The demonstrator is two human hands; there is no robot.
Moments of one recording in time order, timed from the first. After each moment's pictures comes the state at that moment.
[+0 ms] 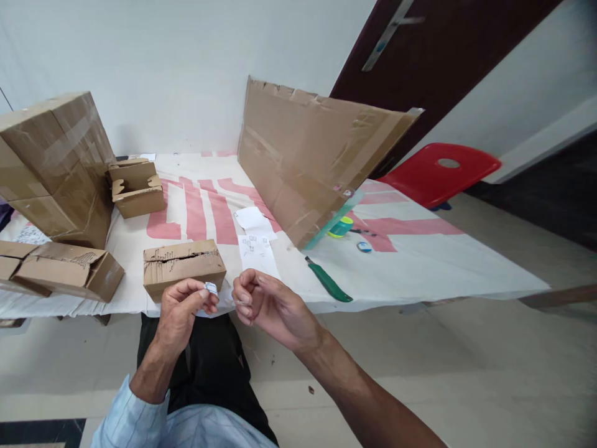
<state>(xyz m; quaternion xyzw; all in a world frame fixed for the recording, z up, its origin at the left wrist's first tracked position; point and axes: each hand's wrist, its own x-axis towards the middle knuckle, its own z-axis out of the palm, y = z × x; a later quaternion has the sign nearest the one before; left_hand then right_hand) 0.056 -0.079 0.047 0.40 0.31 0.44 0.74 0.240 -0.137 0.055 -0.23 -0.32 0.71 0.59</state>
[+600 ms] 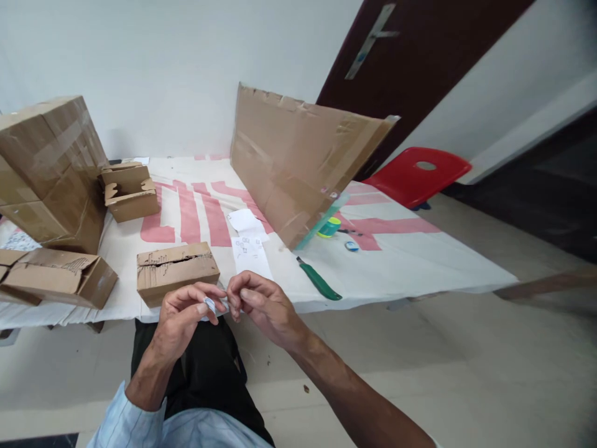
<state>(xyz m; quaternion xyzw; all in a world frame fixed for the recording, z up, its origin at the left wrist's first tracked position) 0.056 -0.082 0.051 0.45 0.18 0.42 0.77 0.239 -0.136 0.048 -0.32 -0.41 0.59 0.62</state>
